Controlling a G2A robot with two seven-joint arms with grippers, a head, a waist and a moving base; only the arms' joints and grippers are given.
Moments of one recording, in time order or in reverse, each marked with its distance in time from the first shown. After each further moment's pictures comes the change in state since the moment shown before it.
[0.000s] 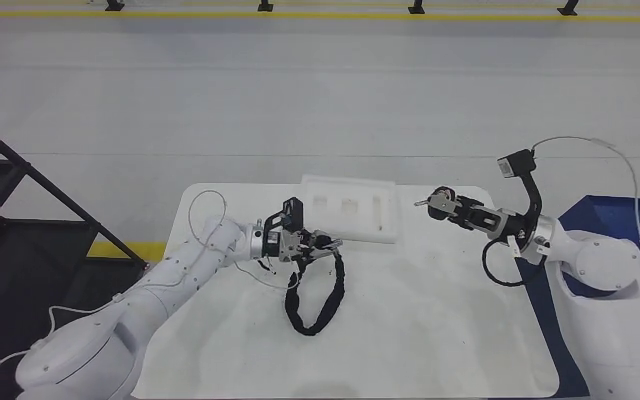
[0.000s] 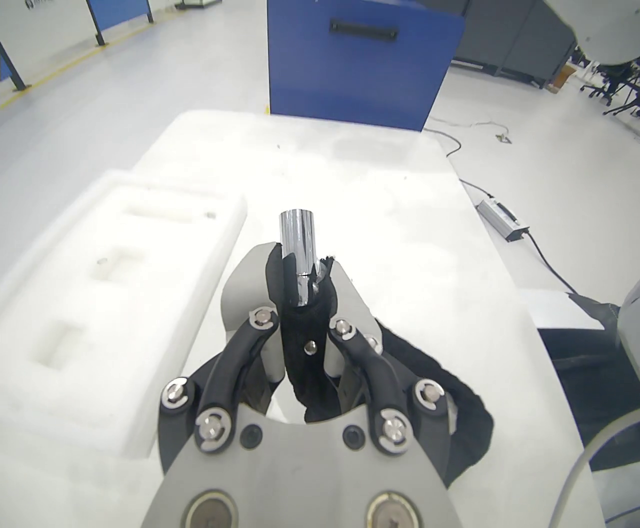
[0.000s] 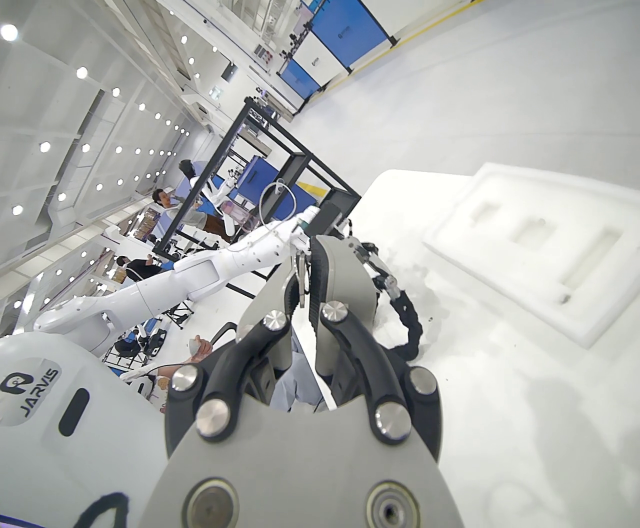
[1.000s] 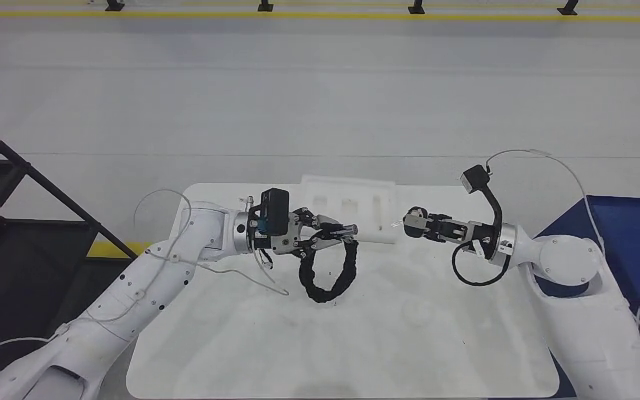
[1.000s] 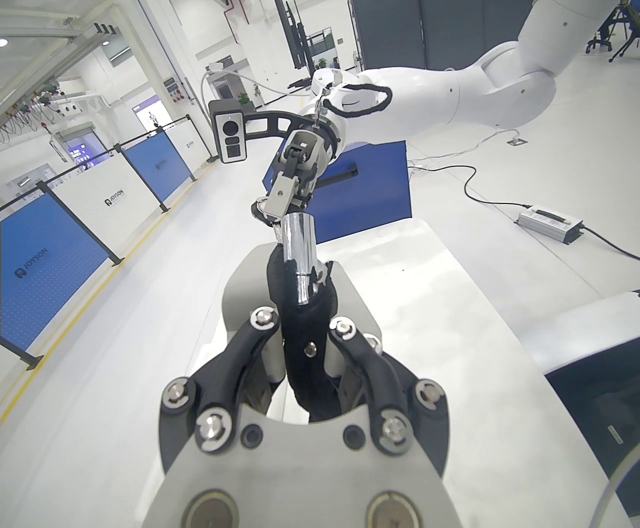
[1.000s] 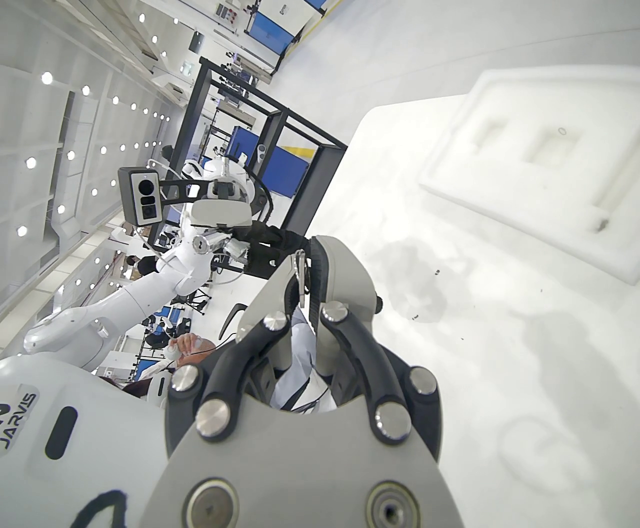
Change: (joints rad) left arm 0.189 0.183 -0.367 -0.598 0.174 0.093 -0.007; right arm 0.022 0.001 -0.113 0.049 -0.032 0.100 0.000
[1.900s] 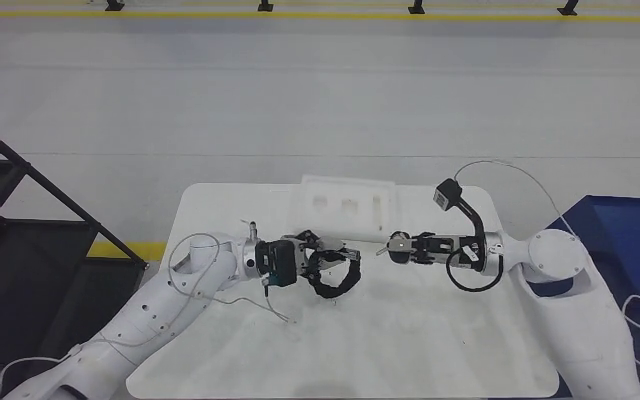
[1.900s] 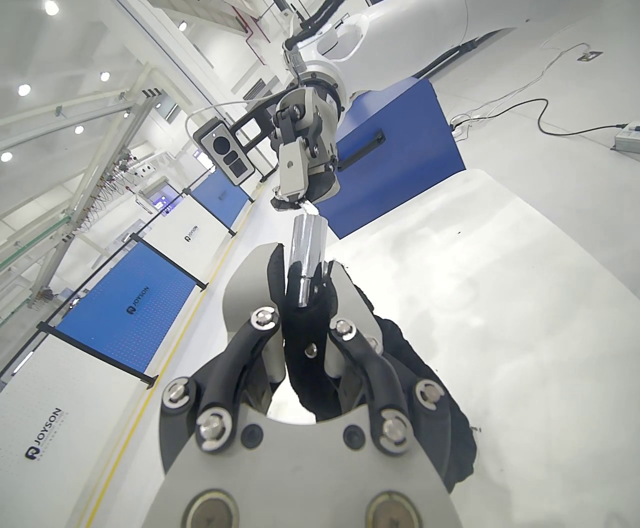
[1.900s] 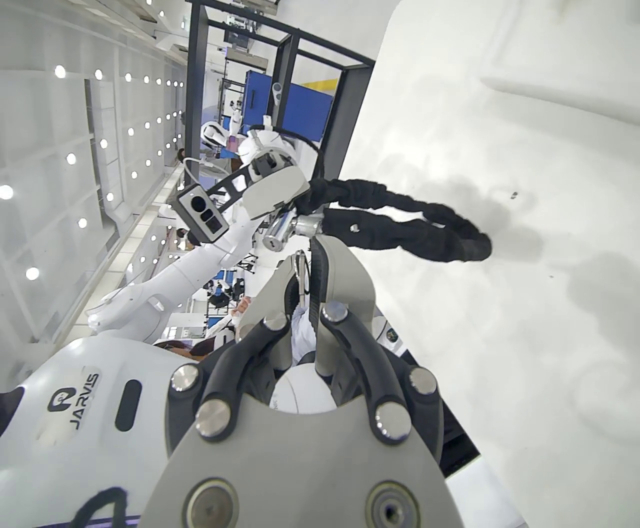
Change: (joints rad) left arm 0.129 -0.018 0.023 0.008 0.437 0.413 0.304; right arm 0.018 0.006 -0.078 -0.020 0.174 0.226 0.174
